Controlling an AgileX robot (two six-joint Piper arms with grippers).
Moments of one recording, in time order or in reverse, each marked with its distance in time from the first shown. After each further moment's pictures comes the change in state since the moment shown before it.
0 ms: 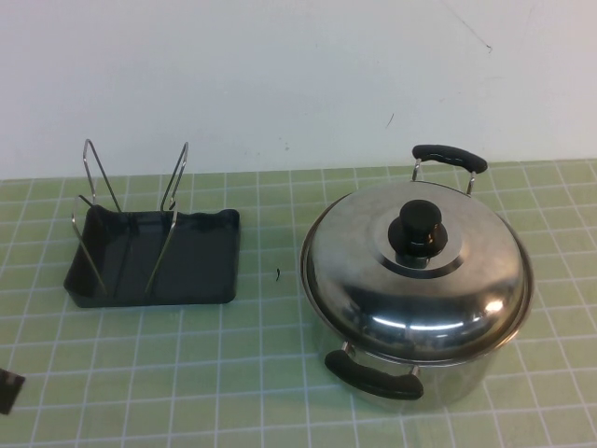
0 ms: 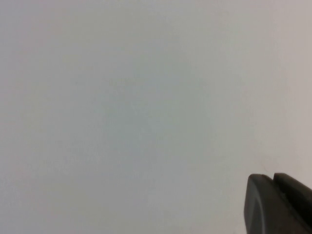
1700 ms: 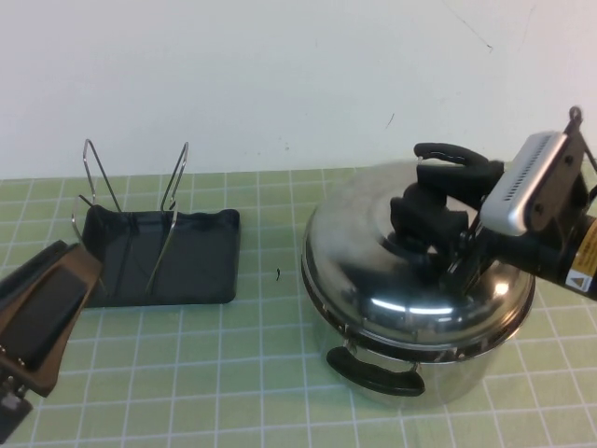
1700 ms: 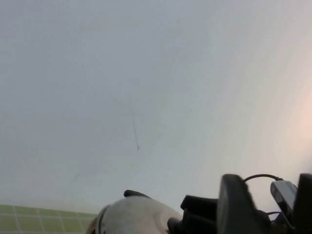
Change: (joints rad) right arm 0.287 0.710 -0.228 0.047 -0.175 -0.118; left arm 0.000 0.098 0.000 0.340 -0.195 -0.803
